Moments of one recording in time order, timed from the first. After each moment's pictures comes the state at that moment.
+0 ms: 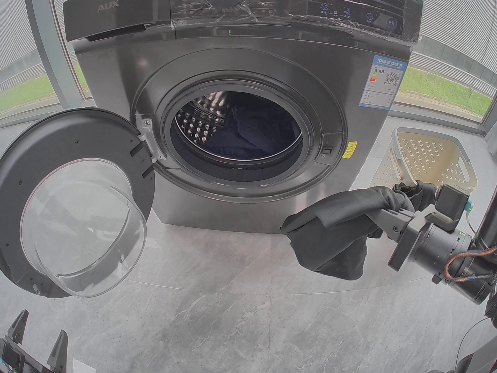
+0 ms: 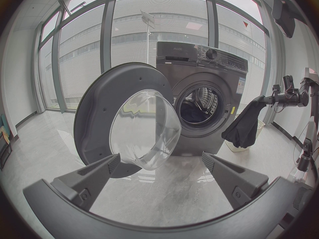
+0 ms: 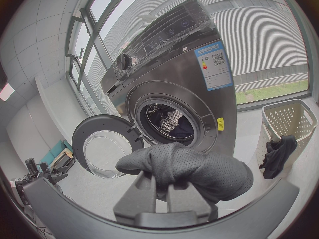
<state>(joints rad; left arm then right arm) -0.01 0.02 -0.02 0.00 -0.01 -0.03 0.75 1.37 -0.43 -0.95 -0.15 0.23</state>
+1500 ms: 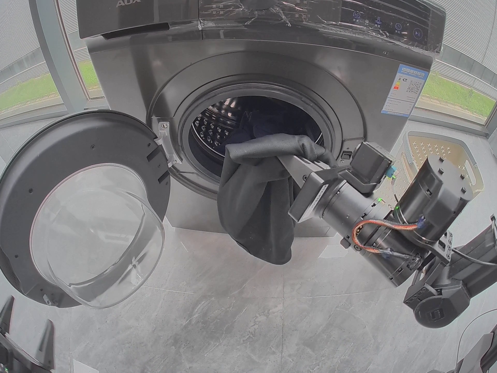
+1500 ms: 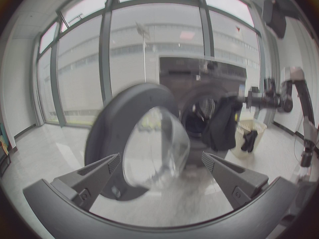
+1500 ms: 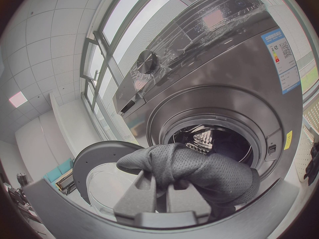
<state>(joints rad) 0.00 0.02 -0.03 -0.10 -0.04 0.03 0.85 1.80 -0.74 -1.36 -0.17 0.22</state>
